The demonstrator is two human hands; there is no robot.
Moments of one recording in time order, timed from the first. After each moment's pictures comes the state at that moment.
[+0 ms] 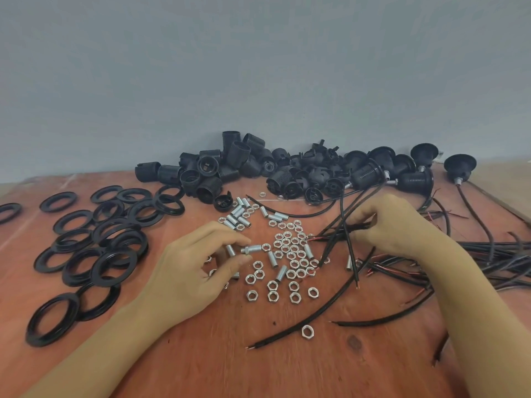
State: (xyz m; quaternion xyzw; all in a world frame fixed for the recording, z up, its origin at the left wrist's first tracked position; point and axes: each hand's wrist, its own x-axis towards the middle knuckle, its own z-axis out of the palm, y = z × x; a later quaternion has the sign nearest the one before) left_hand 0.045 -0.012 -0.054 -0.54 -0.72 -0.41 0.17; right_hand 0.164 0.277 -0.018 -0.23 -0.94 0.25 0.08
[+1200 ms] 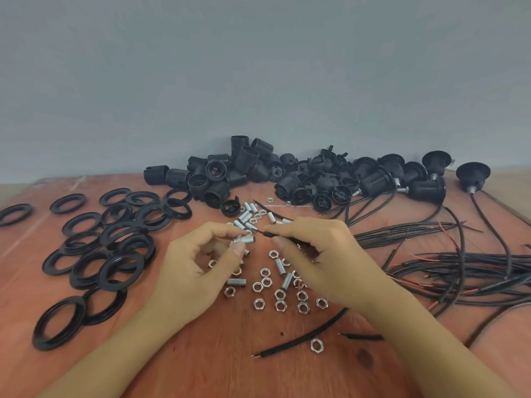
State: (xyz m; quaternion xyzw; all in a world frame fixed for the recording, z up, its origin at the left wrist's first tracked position) left_hand 0.053 -0.009 -0.049 -0.39 -0.72 -0.57 0.06; right_hand 0.144 0.182 -0.031 0.12 -0.89 0.29 0.32
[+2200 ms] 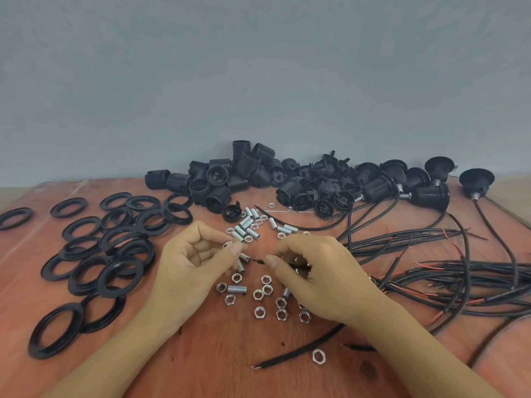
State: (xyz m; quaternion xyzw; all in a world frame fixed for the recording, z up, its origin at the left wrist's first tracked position) left_hand 0.050 -0.003 -0.046 -0.29 -0.64 -0.71 -0.04; right_hand 0.144 0.174 -0.041 0.04 -0.93 0.28 0.25
